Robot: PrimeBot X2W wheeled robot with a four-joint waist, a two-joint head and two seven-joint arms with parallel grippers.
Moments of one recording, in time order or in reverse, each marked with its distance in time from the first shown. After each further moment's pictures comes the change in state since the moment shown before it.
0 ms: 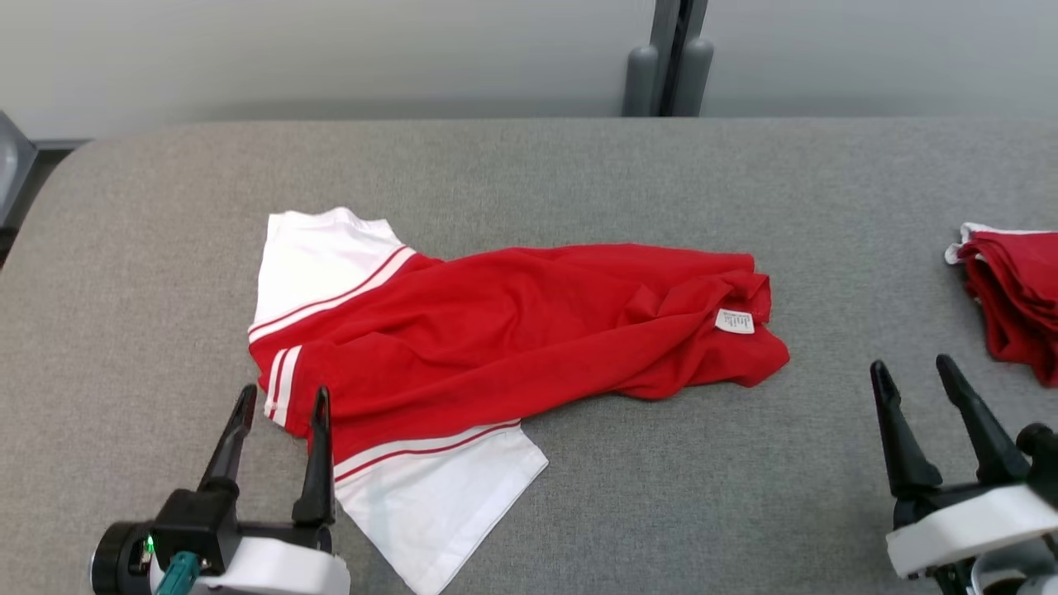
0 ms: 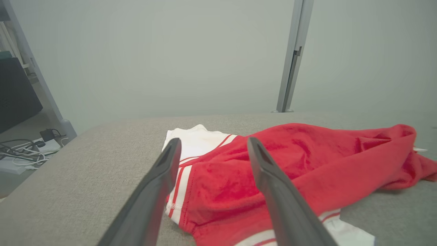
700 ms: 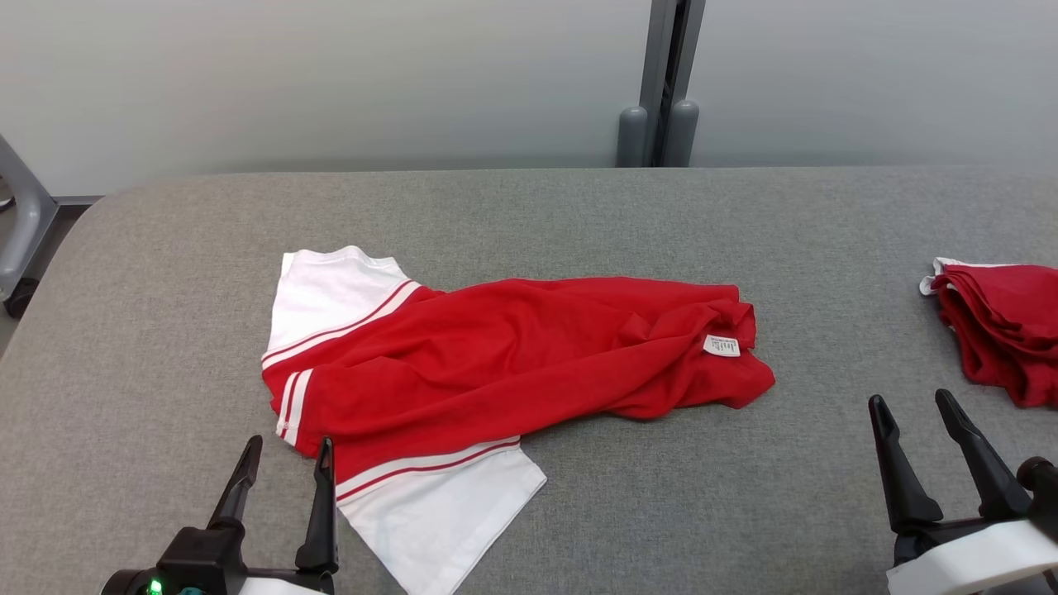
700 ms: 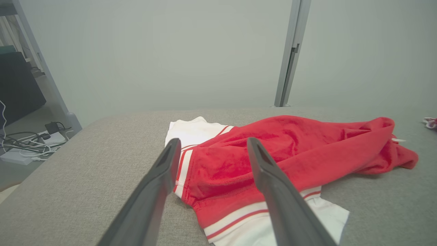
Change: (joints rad) left arm 0.122 0.019 -0.018 -0.065 -0.020 0.037 0.063; right arm 0.122 0.054 -0.036 -0.126 -0.040 0.000 0.077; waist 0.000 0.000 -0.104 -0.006
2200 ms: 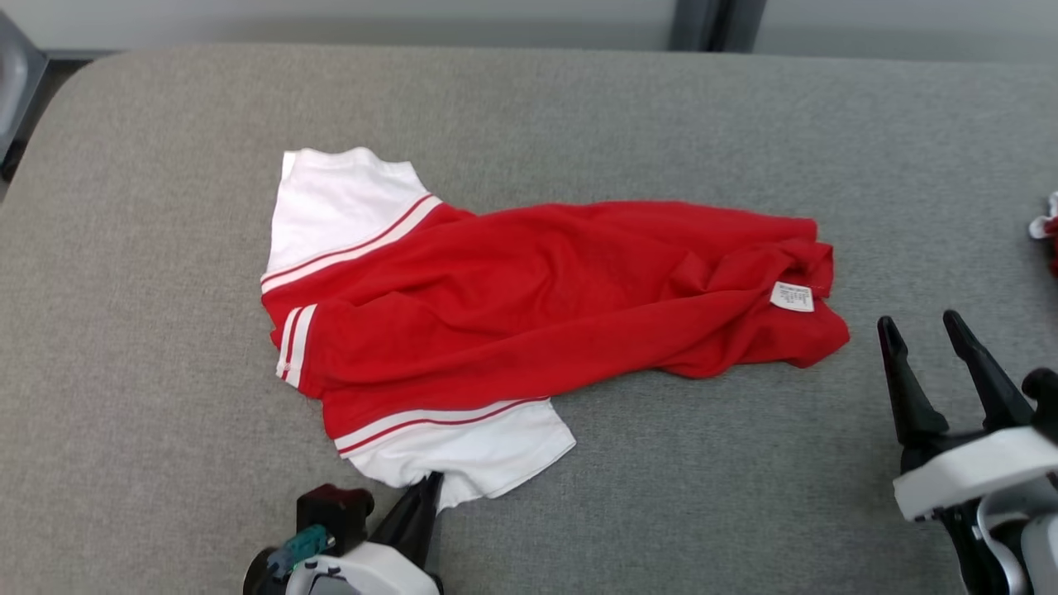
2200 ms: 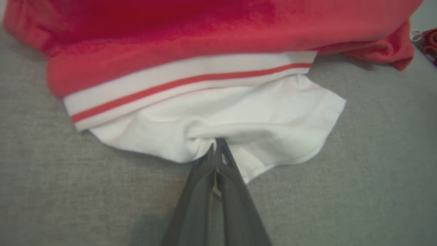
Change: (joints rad) left arm -0.153 -0.114 -0.155 0.312 -0.153 -0.176 0.153; right arm -0.201 -0.079 0.041 0.181 0.054 0.000 -0.048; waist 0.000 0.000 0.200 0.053
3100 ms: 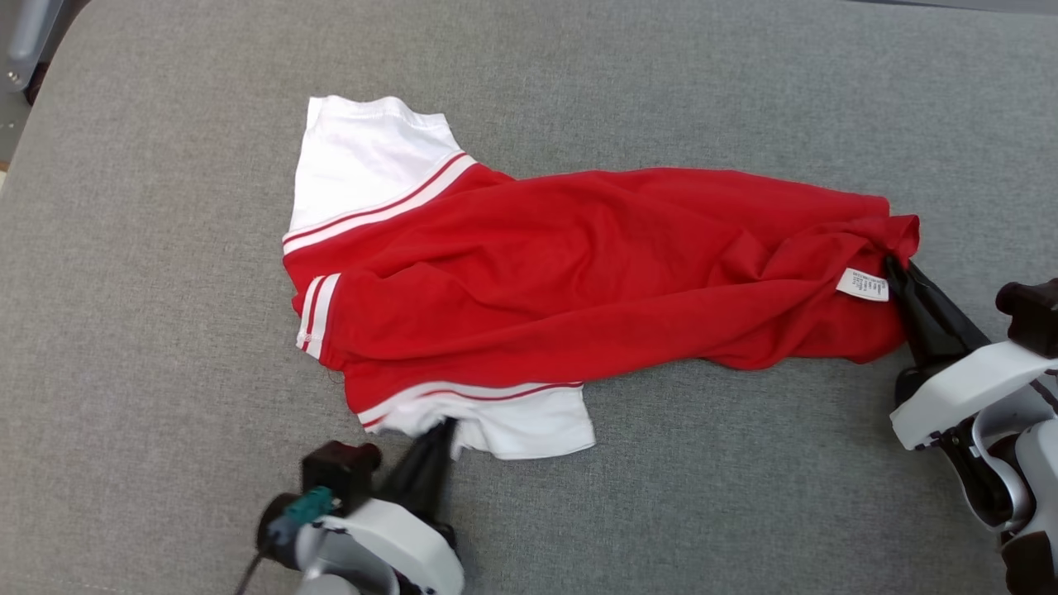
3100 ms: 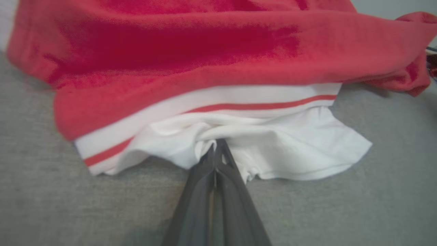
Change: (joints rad) left arm -0.113 -0.033 -0.026 0.052 -0.004 -0.022 -0.081; right arm -0.291 -0.177 0.261 0.286 0.161 0.000 -0.026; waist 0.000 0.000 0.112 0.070
